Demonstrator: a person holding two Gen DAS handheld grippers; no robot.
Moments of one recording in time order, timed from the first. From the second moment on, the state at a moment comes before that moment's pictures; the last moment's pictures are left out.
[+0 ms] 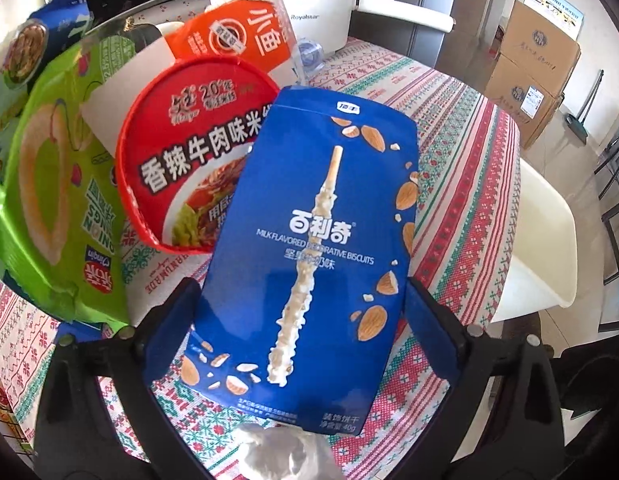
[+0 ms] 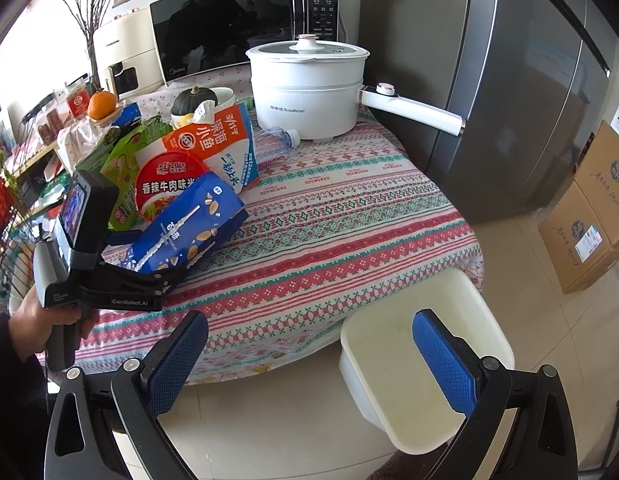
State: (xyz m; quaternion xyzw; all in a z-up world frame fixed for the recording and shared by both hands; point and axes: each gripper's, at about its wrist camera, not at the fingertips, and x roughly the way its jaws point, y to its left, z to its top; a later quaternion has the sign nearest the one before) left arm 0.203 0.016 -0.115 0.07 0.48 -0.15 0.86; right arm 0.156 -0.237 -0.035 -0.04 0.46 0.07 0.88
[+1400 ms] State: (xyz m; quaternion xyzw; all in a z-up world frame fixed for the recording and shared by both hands) left arm 0.245 0.029 -0.155 0.26 0.57 -0.25 0.74; right arm 0.200 -0.197 -0.087 0.02 0.57 0.11 0.82
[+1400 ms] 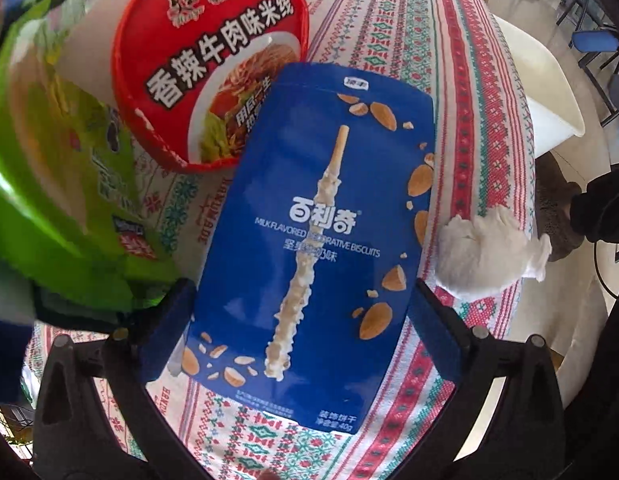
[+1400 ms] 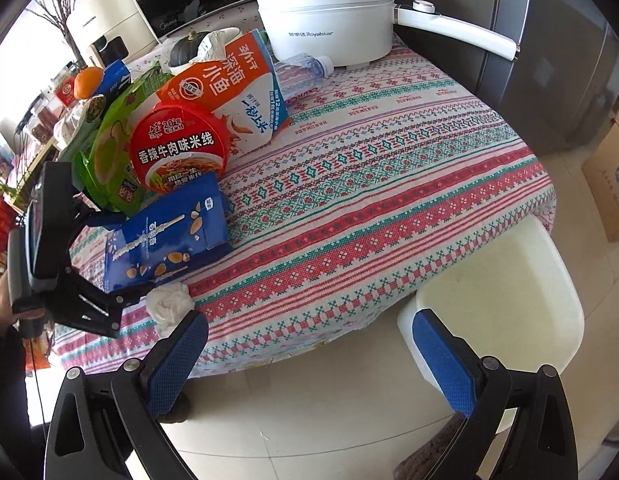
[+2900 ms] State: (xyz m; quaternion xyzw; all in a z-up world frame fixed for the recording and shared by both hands) left arm 0.097 0.119 -0.086 -0.01 0.47 -0.10 0.88; right arm 0.213 -0.060 -0.150 0.06 0.60 0.24 0.76
